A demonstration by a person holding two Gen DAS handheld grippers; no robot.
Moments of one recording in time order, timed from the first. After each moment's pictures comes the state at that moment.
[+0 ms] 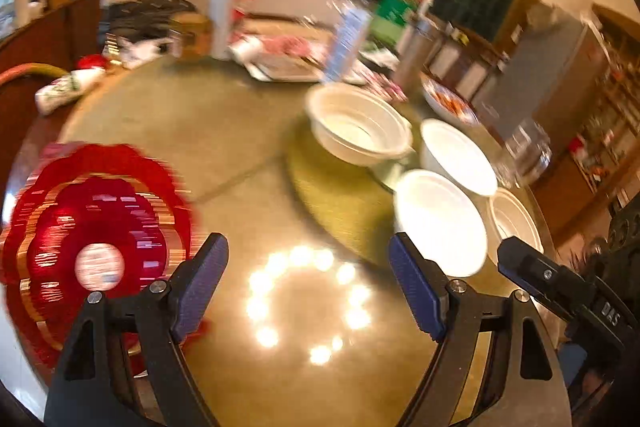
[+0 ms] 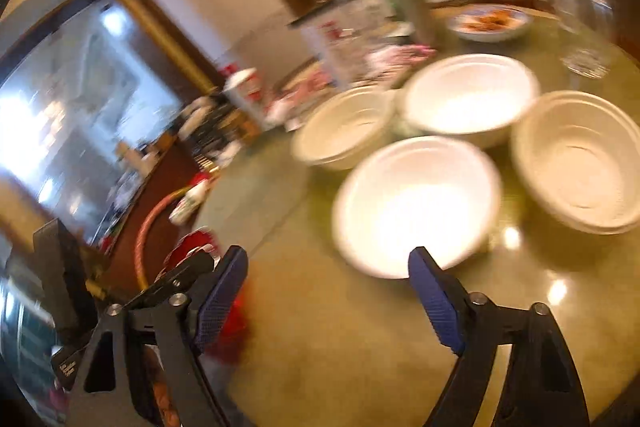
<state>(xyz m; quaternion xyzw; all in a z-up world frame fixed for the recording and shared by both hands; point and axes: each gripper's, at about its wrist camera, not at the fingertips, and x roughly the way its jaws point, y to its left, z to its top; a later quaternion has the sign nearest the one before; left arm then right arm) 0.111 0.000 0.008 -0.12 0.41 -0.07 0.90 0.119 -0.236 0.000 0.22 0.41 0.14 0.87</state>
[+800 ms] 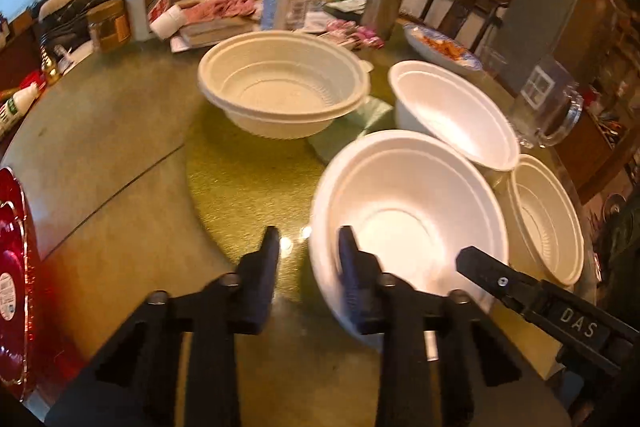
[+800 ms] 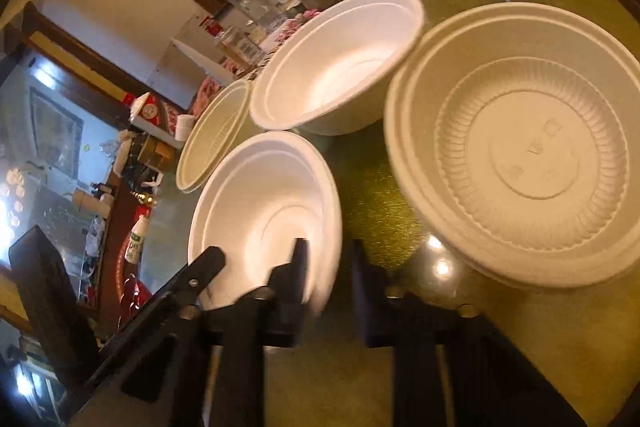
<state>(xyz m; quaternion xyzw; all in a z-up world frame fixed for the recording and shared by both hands) 0.163 -0.099 -0.040 -0.06 0.44 -0.08 0.89 0.171 -0.300 -0.072 0.29 0.47 0.07 0.83</state>
